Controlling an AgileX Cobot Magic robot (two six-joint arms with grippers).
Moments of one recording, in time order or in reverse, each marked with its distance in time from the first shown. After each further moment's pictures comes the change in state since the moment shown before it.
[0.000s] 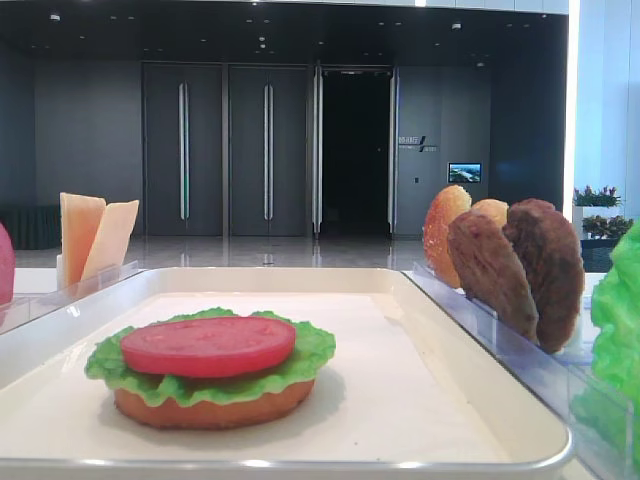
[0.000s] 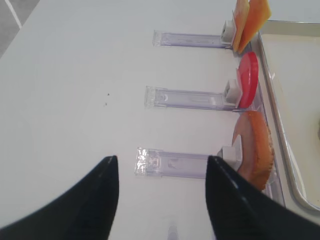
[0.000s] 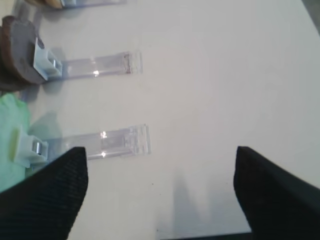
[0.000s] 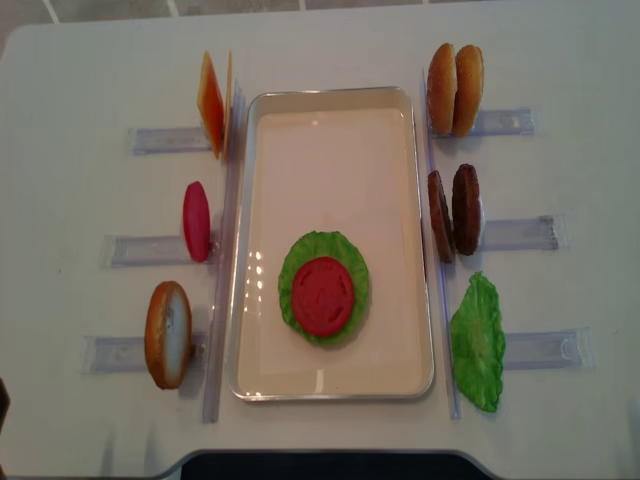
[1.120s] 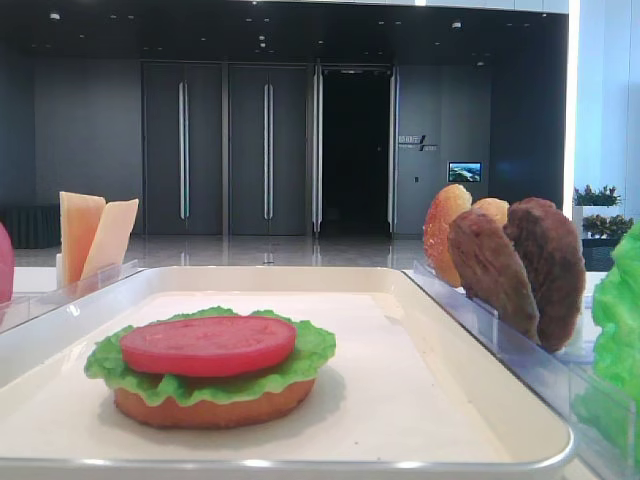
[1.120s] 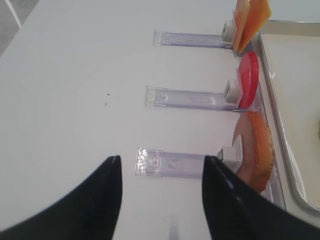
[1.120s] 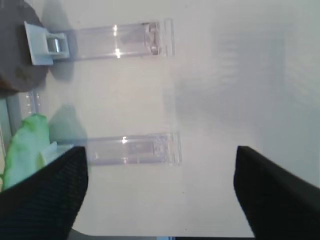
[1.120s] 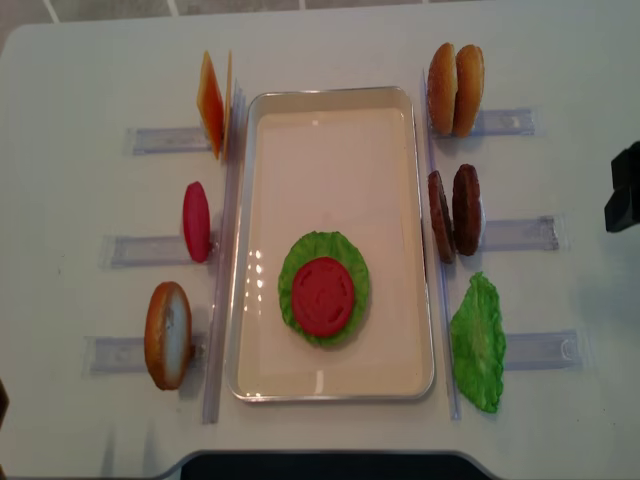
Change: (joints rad) left arm 0.000 0.000 0.000 0.000 0.000 0.000; right arm 0.000 1.049 -0.499 0.116 0.085 -0.066
